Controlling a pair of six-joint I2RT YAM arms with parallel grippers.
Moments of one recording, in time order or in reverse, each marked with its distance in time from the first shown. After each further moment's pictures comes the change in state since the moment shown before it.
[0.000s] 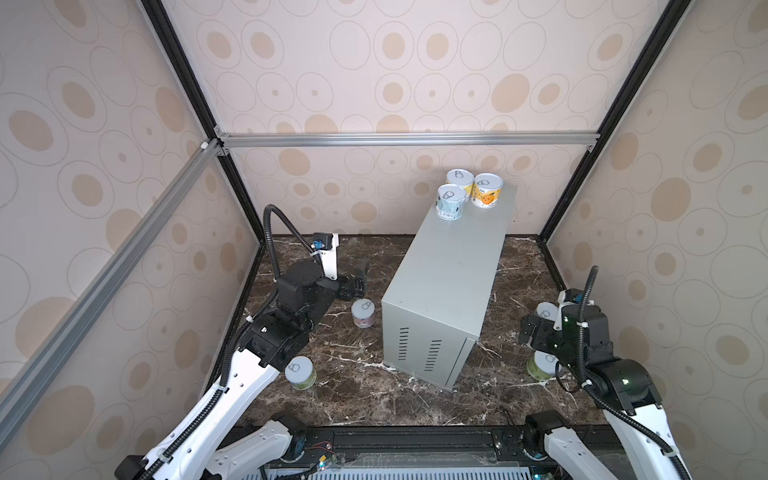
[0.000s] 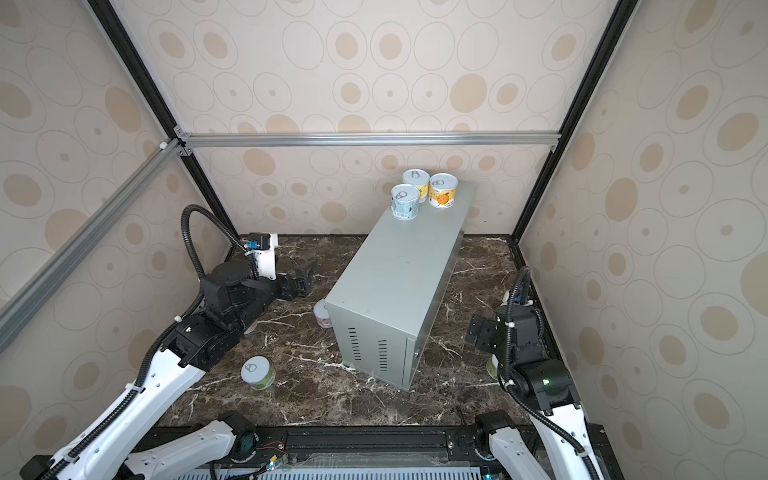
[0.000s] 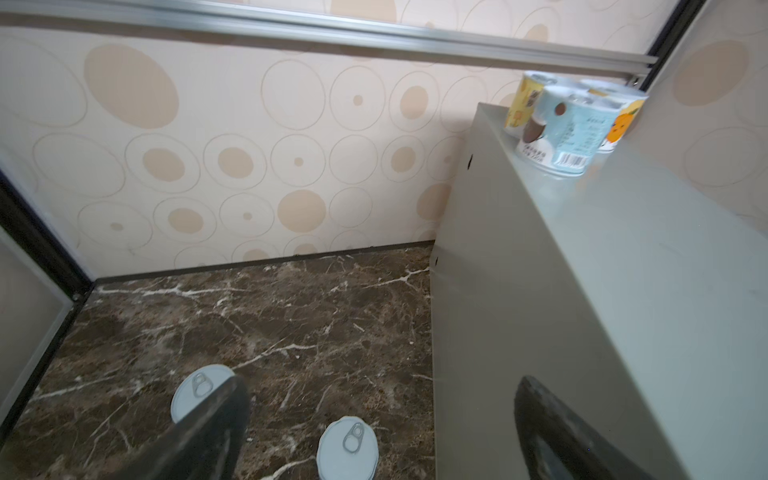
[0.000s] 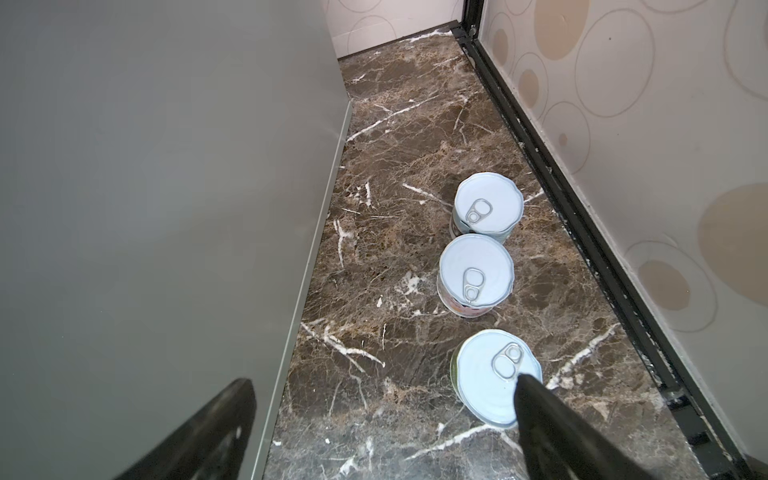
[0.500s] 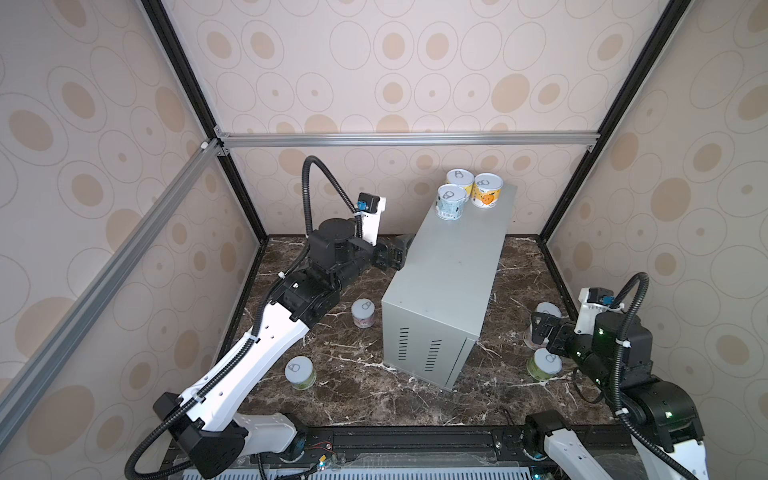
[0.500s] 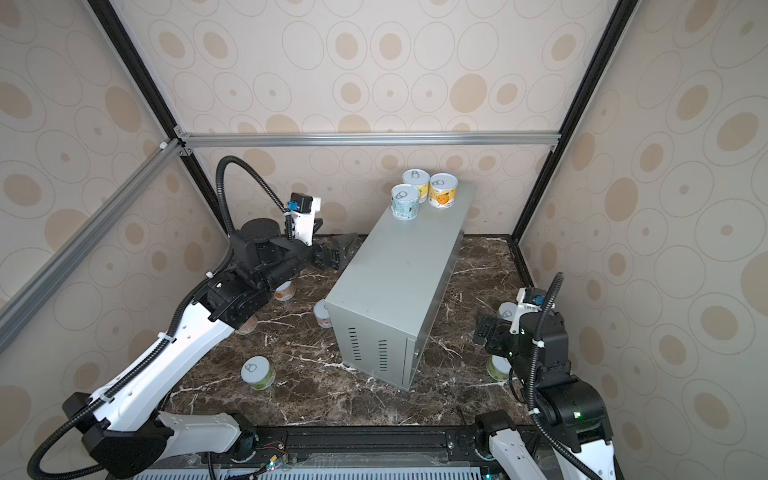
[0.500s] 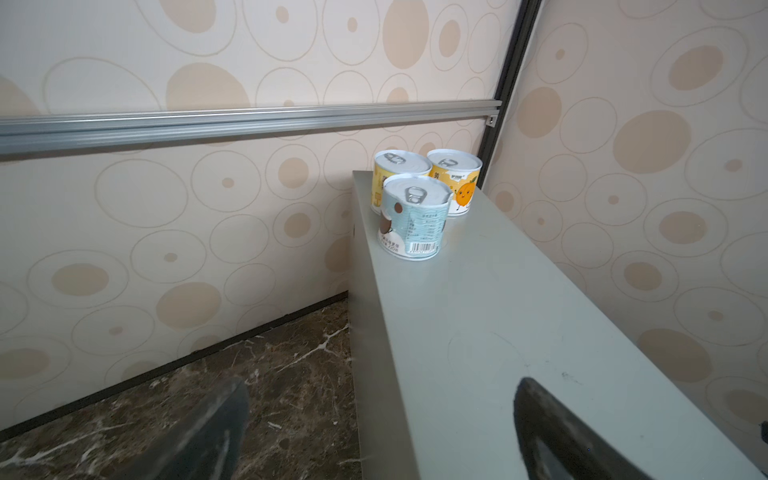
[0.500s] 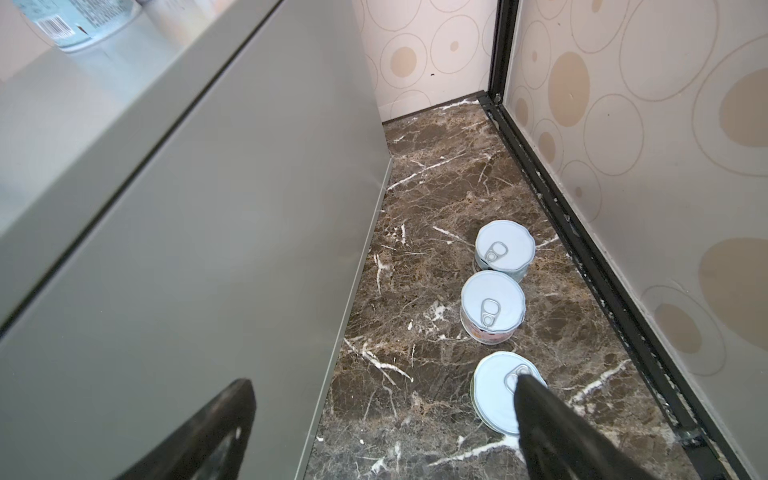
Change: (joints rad) left arm -0.115 0.288 0.369 0.034 0.156 0.097; right arm 0.003 -0.084 0.160 -0.089 -0.068 -0.021
